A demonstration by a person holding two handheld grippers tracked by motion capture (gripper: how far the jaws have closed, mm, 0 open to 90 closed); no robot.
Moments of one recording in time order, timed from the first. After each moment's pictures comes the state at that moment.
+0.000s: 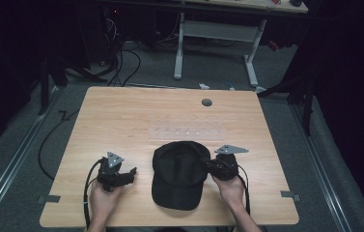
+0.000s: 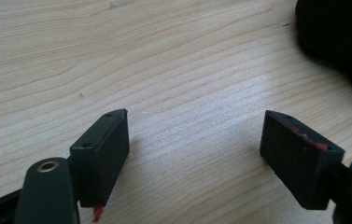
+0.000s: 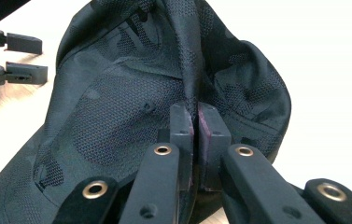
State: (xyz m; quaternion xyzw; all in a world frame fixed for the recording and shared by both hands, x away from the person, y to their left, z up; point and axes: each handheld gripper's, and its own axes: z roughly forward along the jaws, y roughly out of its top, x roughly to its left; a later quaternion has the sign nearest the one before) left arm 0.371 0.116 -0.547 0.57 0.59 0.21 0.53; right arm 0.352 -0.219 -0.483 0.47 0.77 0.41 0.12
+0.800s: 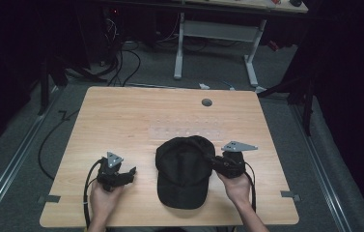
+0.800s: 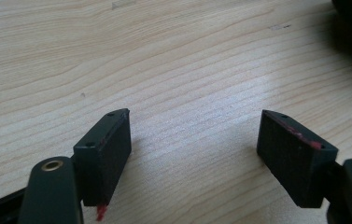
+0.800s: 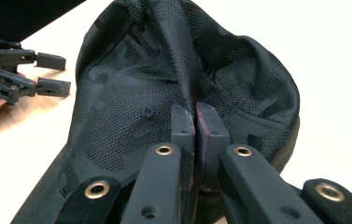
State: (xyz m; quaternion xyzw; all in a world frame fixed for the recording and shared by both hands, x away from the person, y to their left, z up) left arm 0.371 0.117 -0.547 0.56 0.59 0.21 0.53; right arm 0.347 -0.232 -0.455 0.44 0.77 0.44 0.13
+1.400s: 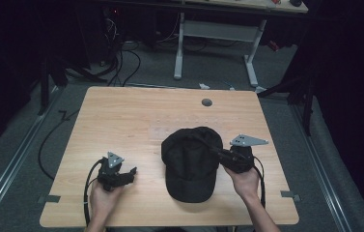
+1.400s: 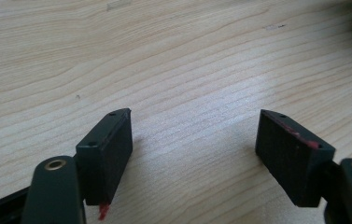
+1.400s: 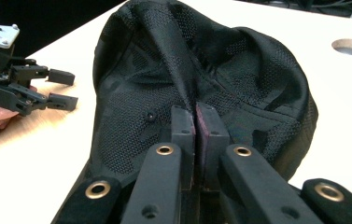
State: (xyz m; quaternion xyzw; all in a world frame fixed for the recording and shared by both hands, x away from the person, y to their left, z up) left arm 0.371 0.115 -0.547 0.57 0.59 0.20 0.53; right arm 0.348 -0.247 -0.427 0.42 0.77 0.46 0.15
